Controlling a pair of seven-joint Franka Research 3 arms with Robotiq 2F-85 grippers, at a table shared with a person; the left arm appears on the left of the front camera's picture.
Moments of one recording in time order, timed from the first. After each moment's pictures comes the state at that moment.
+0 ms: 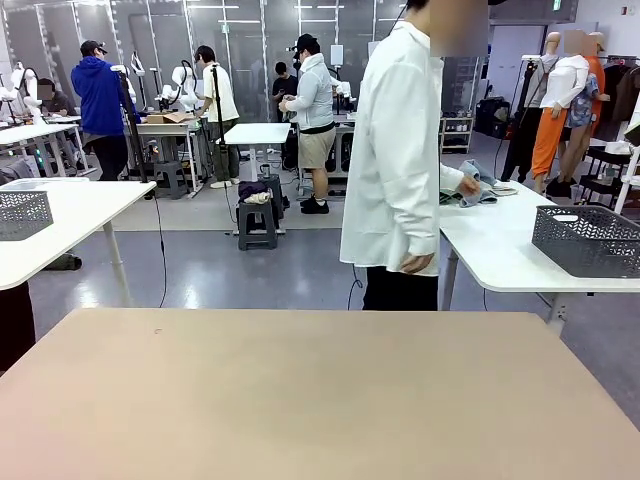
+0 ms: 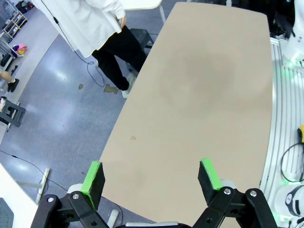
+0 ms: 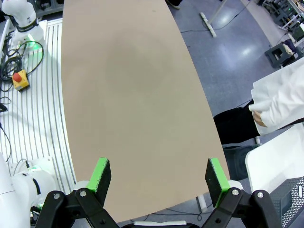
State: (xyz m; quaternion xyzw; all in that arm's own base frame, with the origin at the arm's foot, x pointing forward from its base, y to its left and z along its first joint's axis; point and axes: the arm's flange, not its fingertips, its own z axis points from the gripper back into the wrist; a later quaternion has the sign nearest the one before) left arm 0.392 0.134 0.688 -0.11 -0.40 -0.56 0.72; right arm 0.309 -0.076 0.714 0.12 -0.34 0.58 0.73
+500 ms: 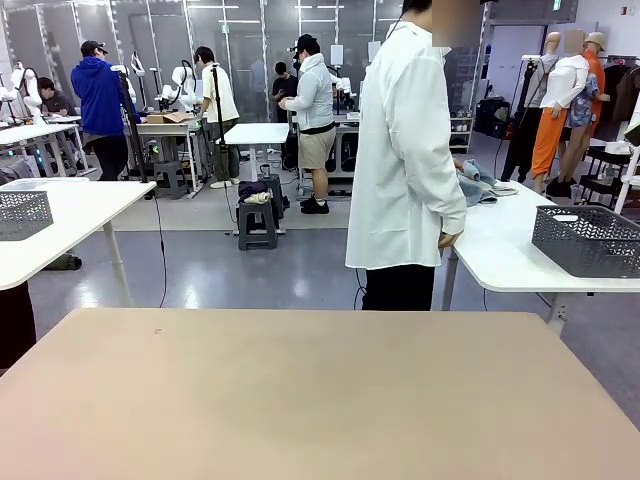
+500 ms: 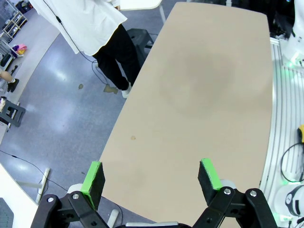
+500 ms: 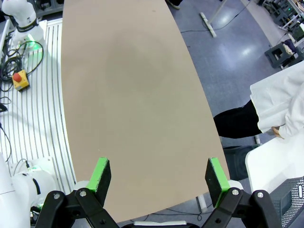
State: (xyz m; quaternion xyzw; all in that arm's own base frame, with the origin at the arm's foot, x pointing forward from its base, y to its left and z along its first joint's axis) left arm 0.392 0.134 0.688 -0.11 -0.40 -0.56 0.72; right arm 0.309 -0.076 0.714 0.12 -0.34 0.58 0.73
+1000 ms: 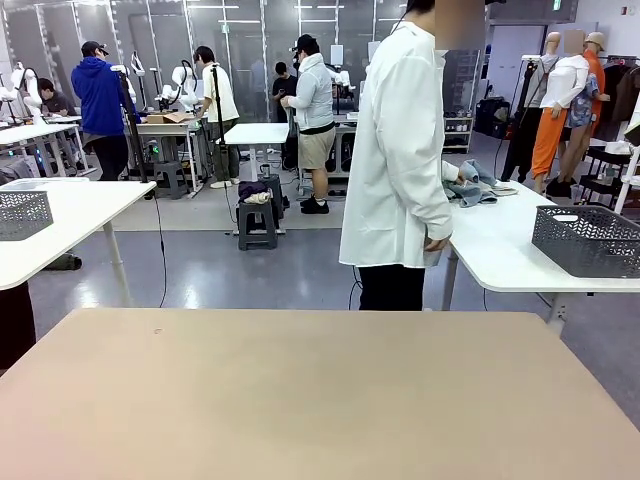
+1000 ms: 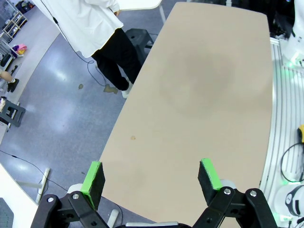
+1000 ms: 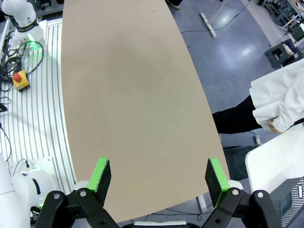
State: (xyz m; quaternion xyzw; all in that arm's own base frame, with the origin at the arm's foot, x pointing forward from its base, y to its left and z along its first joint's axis) left arm 0.392 0.134 0.688 -0.11 -0.40 -0.56 0.72; right arm 0.309 -0.076 0.714 0.12 -0.34 0.58 0.73
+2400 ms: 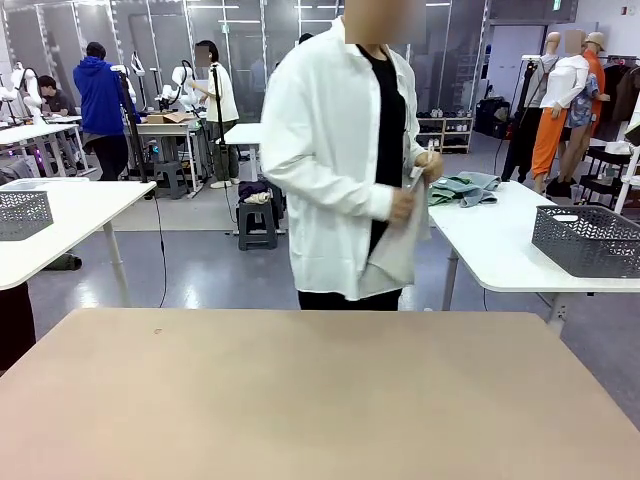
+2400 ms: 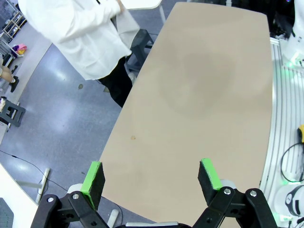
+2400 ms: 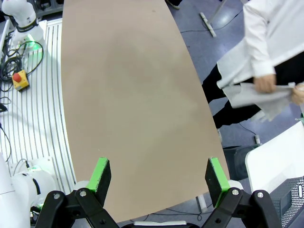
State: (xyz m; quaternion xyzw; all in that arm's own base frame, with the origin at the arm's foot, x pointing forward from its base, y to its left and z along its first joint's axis) left arm 0.392 0.134 0.688 -0.11 -0.40 -0.56 0.72; right arm 0.309 -0.076 0.714 0.12 -0.34 0.58 0.73
